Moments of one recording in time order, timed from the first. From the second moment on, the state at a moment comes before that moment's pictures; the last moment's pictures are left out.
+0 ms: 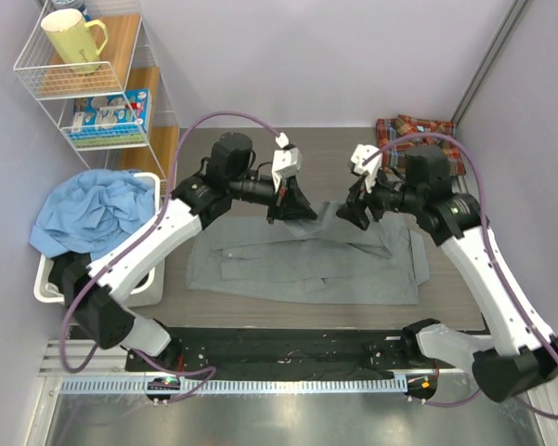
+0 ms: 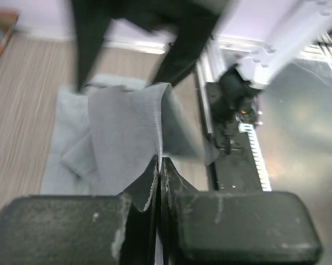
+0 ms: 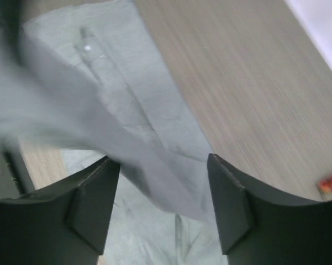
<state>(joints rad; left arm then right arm) -0.65 1.51 1.43 -0.26 0.99 0.11 0.32 1.17 1.31 -0.74 -0.64 -0.50</state>
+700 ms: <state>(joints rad) -0.97 1.31 1.35 -0.77 0.86 0.55 0.30 0.82 1.07 -0.64 -0.21 -0.40</state>
